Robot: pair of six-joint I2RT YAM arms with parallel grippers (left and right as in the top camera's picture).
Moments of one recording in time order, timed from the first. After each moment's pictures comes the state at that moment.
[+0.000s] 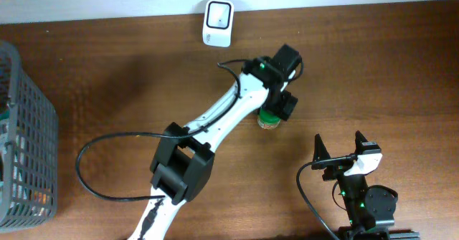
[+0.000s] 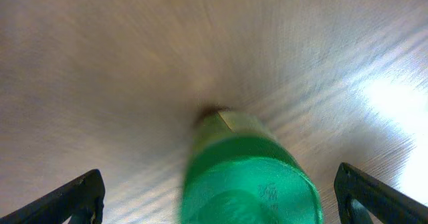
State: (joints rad) left arm -0.74 2.34 2.16 -1.10 -0.01 -0.15; right arm -0.02 0.01 0.01 -0.07 -0.10 0.14
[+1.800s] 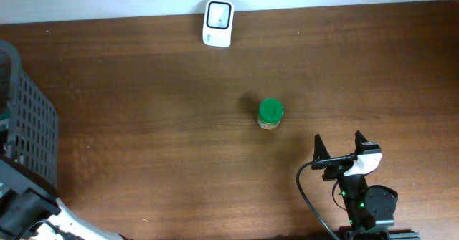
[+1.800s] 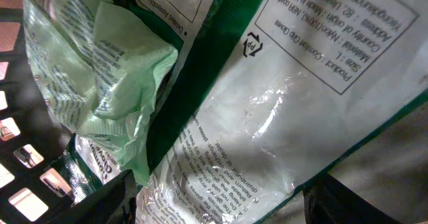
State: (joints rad) left arm 0.78 2.10 1.76 -1.20 -0.32 -0.10; right arm -0.02 0.01 0.01 -0.07 -0.10 0.14
